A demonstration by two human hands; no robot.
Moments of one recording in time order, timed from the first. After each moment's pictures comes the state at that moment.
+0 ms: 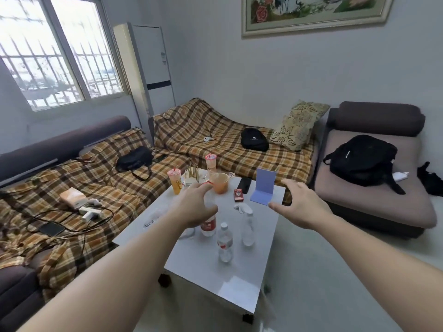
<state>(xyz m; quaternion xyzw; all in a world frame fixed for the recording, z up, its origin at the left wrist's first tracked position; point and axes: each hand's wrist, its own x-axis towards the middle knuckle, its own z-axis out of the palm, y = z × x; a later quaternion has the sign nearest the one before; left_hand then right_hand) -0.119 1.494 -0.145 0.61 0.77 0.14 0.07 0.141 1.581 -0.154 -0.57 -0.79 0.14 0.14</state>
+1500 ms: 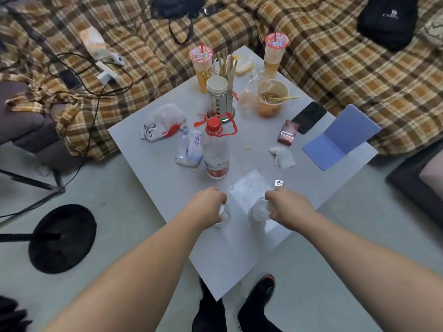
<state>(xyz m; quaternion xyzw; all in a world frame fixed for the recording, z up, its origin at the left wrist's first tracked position) -0.159 1.734 -0.426 0.44 0.84 -0.03 0.32 -0.006 1.898 -0.423 -0.26 -0.91 0.16 -0.27</state>
